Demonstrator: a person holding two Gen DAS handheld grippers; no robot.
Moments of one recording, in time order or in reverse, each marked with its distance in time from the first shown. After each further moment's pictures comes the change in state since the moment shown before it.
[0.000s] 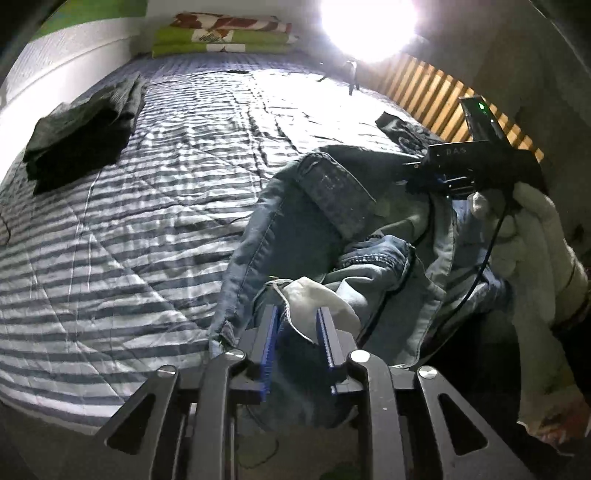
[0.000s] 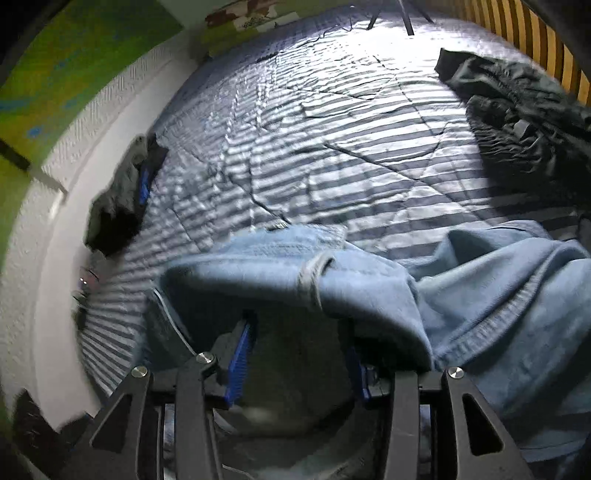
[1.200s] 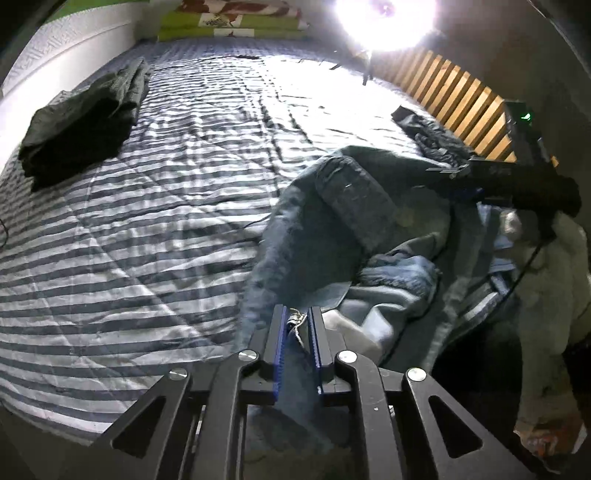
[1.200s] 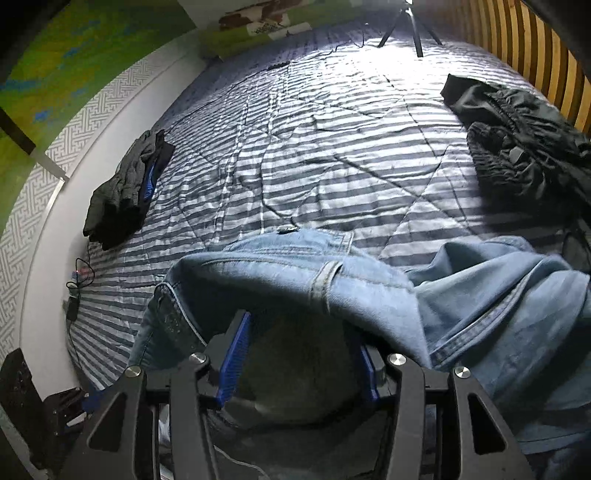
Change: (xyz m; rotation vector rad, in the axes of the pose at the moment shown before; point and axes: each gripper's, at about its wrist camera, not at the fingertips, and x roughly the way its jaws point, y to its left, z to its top) left arm 0.021 0.009 0.022 -0.014 0.072 0.036; right arm -0.015 0.020 -0.010 -0.085 -0.034 -0.085
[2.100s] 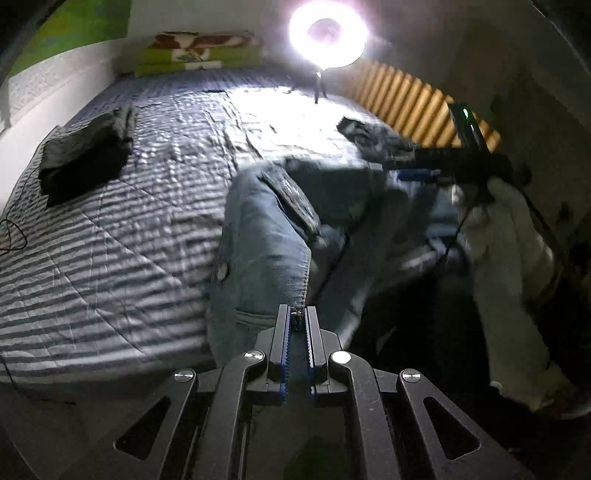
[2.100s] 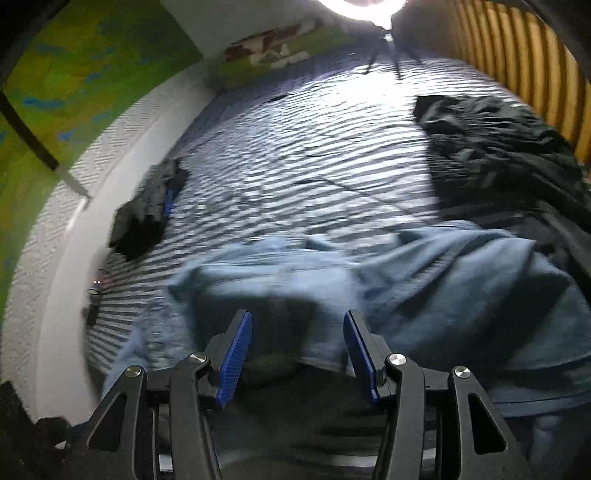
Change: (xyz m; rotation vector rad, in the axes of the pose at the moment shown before) left arm -0.096 -0.049 -0.075 0.102 -0.094 -0.066; right arm -0.063 -0.033 -0.040 0.025 -0.114 0.030
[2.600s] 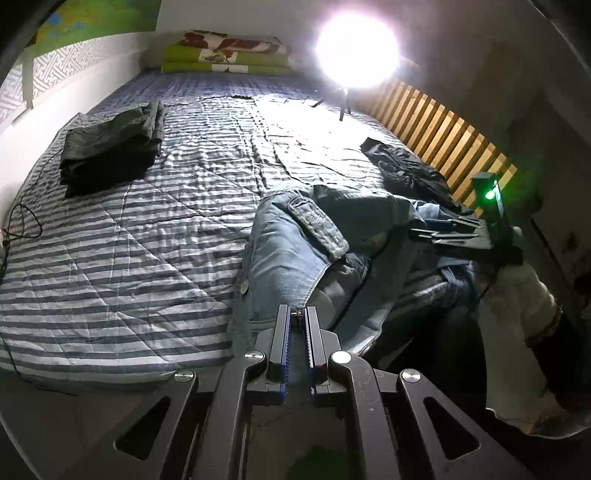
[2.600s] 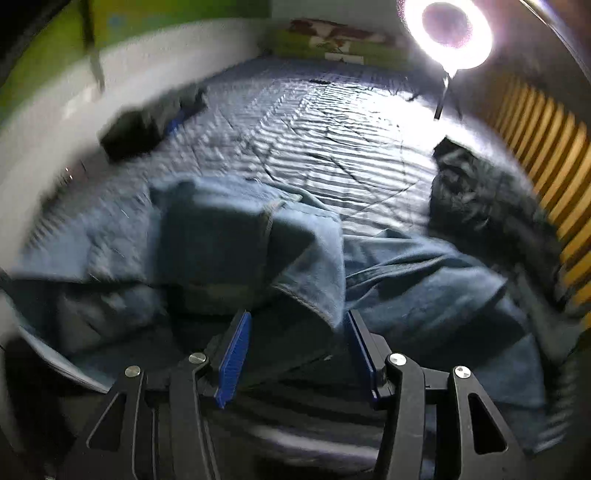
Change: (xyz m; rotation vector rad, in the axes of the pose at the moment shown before) left arm -0.019 0.030 0.021 -0.103 -0.040 0.024; right arm 0.016 0.037 -0.044 -0.457 0.026 -0.233
